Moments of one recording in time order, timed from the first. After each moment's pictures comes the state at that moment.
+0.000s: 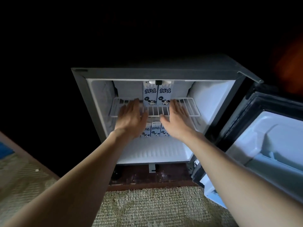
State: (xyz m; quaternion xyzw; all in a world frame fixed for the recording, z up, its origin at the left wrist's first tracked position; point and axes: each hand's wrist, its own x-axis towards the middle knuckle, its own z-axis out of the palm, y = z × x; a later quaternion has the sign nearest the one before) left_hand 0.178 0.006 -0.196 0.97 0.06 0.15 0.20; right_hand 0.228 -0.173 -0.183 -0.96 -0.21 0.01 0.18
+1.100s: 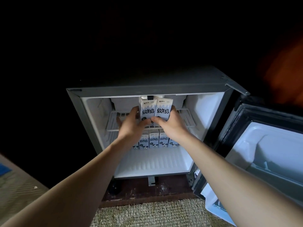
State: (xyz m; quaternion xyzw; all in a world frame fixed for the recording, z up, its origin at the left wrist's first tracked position) left_hand 0.189 -0.011 -0.174 0.86 0.12 0.12 0.48; right_hand 0.248 -0.166 -0.169 -0.86 -0.14 0.01 0.48
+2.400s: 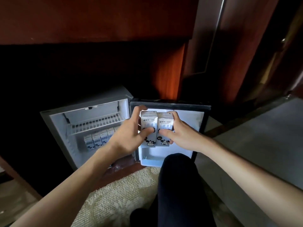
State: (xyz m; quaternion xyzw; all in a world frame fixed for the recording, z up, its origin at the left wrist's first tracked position) left_hand -0.086 -0.243 0.030 0.86 -0.27 0.08 0.42; right_hand -0.085 -0.466 0.023 -0.92 -0.14 0.02 0.36
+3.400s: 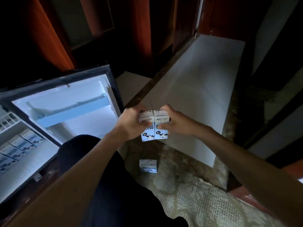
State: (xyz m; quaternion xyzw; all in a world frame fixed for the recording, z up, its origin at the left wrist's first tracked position) left_hand -0.120 -0.521 -0.069 0.87 -0.38 -0.10 0.29; right_hand -0.239 -0.699 -0.082 -0.90 0.07 0.01 0.44
